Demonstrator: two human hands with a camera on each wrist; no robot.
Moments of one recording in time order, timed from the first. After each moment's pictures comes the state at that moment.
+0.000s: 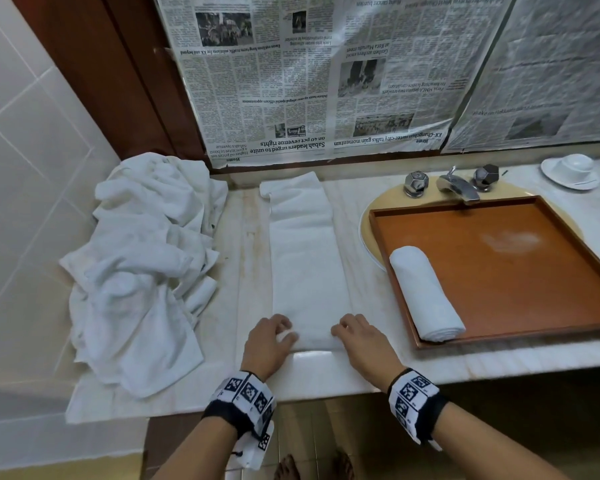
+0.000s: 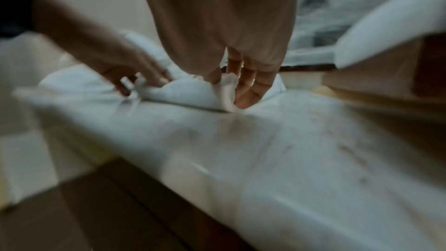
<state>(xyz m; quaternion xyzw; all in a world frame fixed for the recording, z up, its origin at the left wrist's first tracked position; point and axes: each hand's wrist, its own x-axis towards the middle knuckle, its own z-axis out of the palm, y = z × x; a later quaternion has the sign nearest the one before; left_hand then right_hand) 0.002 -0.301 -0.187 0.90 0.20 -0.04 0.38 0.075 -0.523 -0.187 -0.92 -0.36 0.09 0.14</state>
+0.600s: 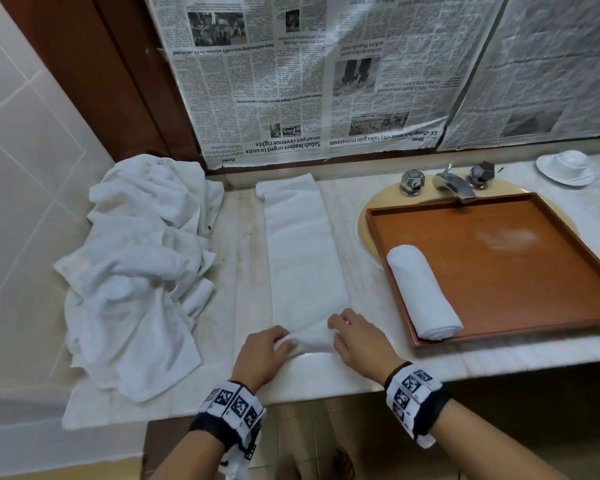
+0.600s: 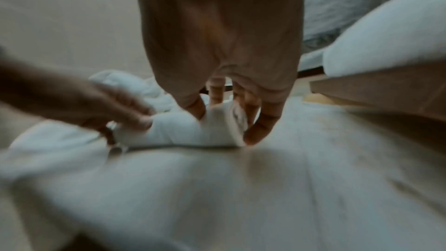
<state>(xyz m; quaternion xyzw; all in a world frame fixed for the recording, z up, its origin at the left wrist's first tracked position) -0.008 -0.293 -0.190 0.92 0.14 -0.06 0.37 0.081 -0.516 -0.177 -0.92 -0.33 0.13 0.16</state>
